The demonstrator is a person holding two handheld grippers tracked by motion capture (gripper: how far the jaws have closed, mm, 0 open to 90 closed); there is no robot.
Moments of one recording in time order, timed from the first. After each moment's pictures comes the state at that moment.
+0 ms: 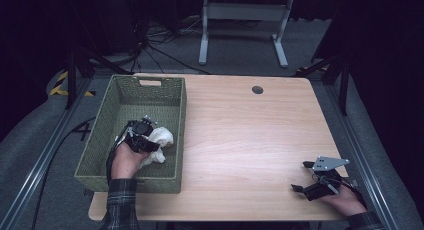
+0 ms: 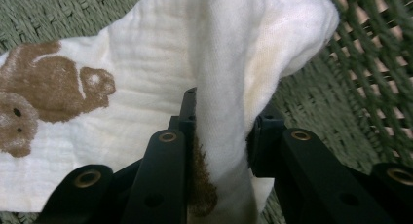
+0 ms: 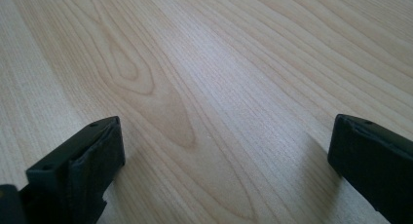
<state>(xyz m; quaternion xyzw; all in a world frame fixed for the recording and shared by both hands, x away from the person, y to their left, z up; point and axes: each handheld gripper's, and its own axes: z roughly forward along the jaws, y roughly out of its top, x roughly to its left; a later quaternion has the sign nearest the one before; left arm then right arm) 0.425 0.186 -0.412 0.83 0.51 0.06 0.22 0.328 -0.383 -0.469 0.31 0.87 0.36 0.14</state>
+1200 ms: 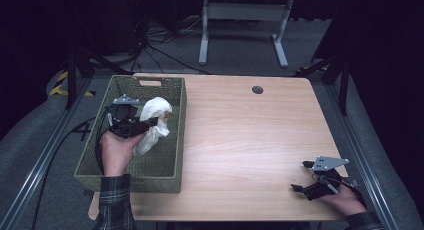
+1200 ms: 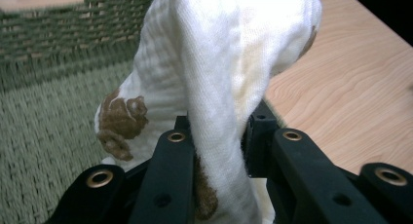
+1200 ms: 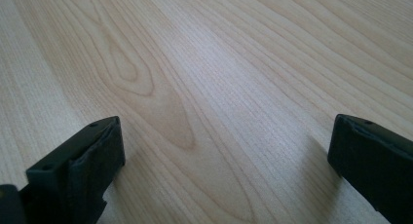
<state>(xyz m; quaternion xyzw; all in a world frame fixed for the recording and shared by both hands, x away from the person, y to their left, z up) 0.406 0.202 -0.325 0.76 0.47 0.12 0.42 0.329 -0.383 -0.469 0.30 0.87 0.36 0.14</state>
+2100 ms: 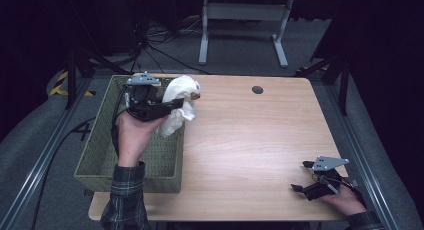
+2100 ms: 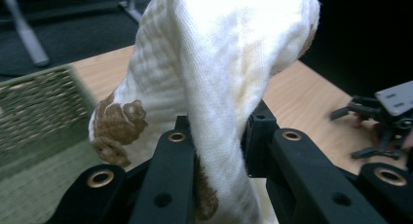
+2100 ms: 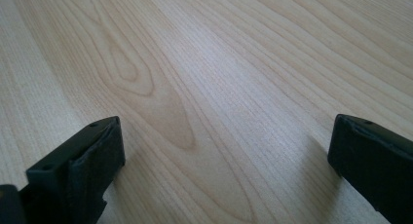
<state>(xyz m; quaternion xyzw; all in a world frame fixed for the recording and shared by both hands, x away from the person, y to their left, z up) 0.405 0.143 -0.264 0.77 0.37 0.09 0.51 0.329 -0.383 -0.469 0.30 0.87 0.36 0.14</state>
